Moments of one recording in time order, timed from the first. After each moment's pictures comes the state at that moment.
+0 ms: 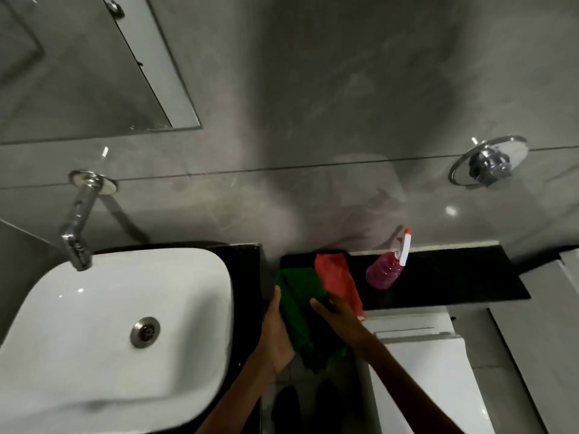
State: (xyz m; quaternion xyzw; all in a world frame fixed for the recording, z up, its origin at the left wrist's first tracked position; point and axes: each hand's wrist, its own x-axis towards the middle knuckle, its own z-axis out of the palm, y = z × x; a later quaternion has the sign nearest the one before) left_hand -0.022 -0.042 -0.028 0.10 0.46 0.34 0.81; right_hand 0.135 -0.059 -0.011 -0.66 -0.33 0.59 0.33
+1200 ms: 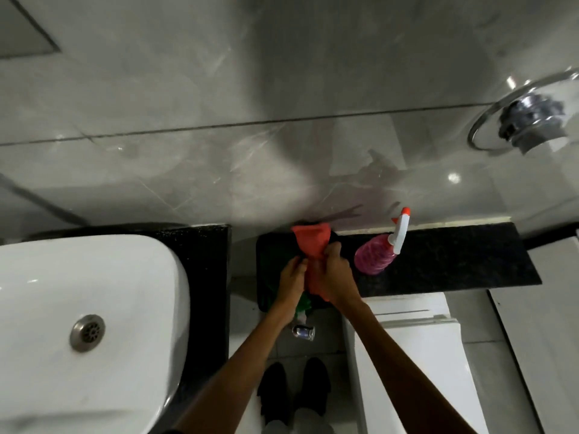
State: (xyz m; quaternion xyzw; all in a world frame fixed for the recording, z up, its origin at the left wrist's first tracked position) left_hand 0.096 0.034 -0.143 0.28 0.63 0.27 0.68; right_hand 0.207 0.020 -0.133 -0.76 -0.43 0.42 0.26
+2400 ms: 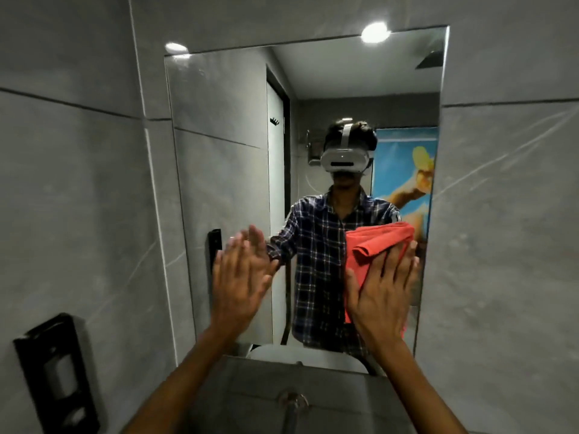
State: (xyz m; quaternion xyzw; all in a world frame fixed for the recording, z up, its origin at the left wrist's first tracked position) left_hand -0.395 0.249 0.359 0.66 0.44 0.52 -0.32; right_hand -0.120 0.221 0.372 -0.61 -0.55 -0.33 0.47
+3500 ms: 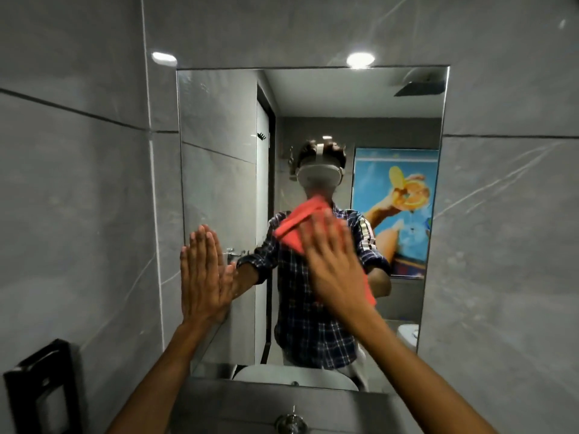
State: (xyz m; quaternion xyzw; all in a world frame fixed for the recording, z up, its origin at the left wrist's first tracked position) left_hand -0.460 0.292 0.390 0.63 0.50 0.51 -0.29; right_hand -0.187 0.232 0.452 -0.44 -0.67 -0.49 0.34
